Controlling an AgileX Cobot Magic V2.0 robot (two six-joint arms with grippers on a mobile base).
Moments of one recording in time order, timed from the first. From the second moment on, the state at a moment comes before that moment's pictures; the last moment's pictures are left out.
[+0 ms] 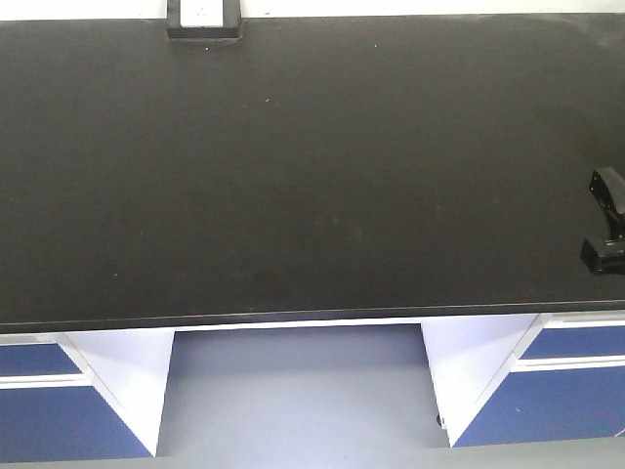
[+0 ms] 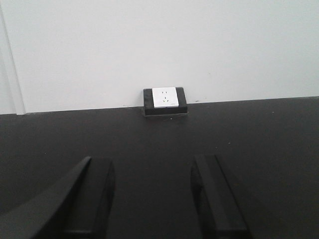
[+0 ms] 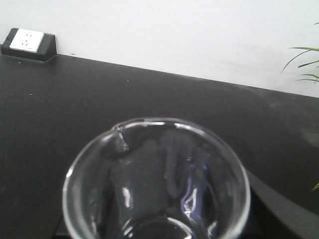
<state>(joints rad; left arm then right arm) -0.04 0.66 -0.27 0.07 -0.26 -0.13 0.07 0.70 -0.40 -0.29 0.00 0.15</state>
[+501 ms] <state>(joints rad) -0.04 0.66 -0.27 0.07 -0.26 -0.13 0.07 0.70 -0.40 -0.28 -0.01 0.15</state>
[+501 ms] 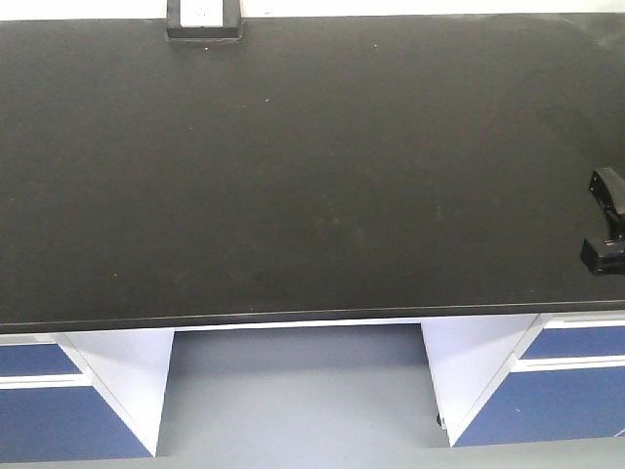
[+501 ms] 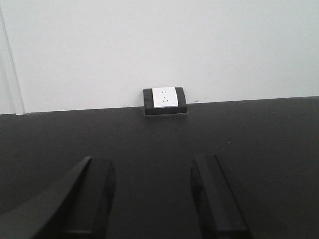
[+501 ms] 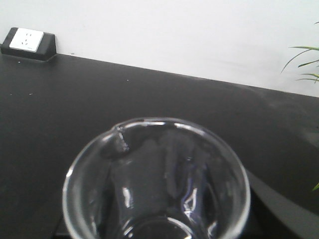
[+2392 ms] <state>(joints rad) -0.04 0.66 -0.27 0.07 -0.26 -0.13 0.38 2.29 -1.09 -0.40 -0.80 0.15</state>
